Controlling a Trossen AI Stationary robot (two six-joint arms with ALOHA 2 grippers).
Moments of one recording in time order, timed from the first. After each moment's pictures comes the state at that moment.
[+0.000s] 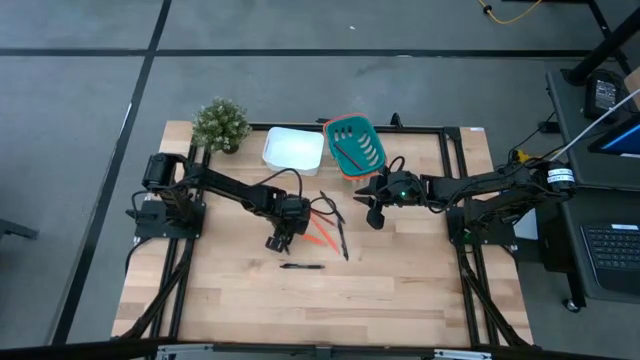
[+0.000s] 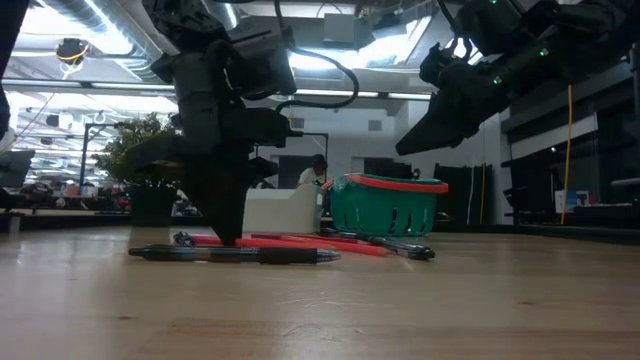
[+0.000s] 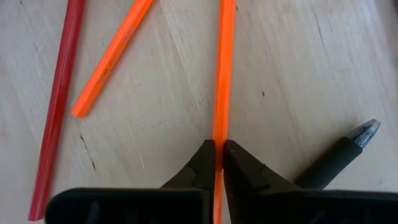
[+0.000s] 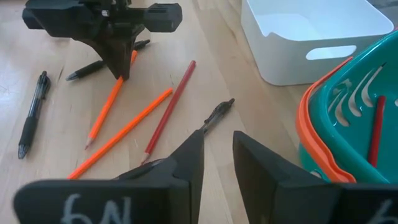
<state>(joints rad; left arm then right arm) -0.02 1.80 0.95 -0.44 0.05 0.29 -0.09 1.28 0.54 0.20 0.12 0.10</state>
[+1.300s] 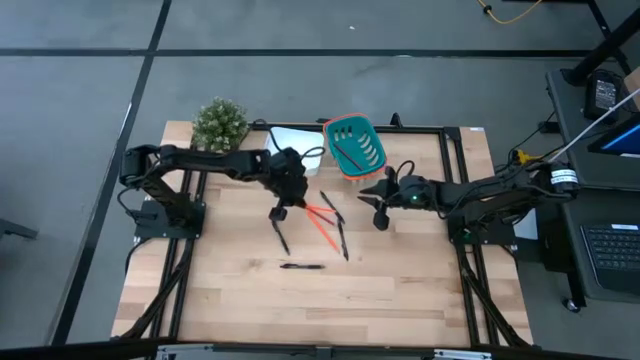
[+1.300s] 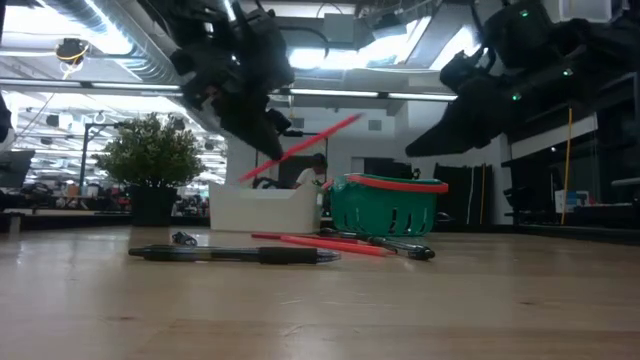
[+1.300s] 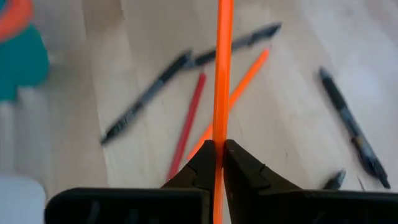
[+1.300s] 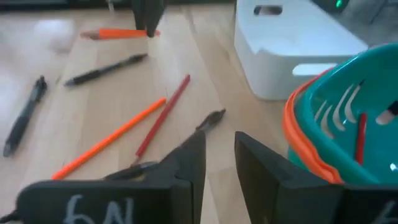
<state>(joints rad) 0.27 1.55 0.96 -0.34 0.39 0.42 -0.09 1.24 0.36 0.47 0.15 0.02</state>
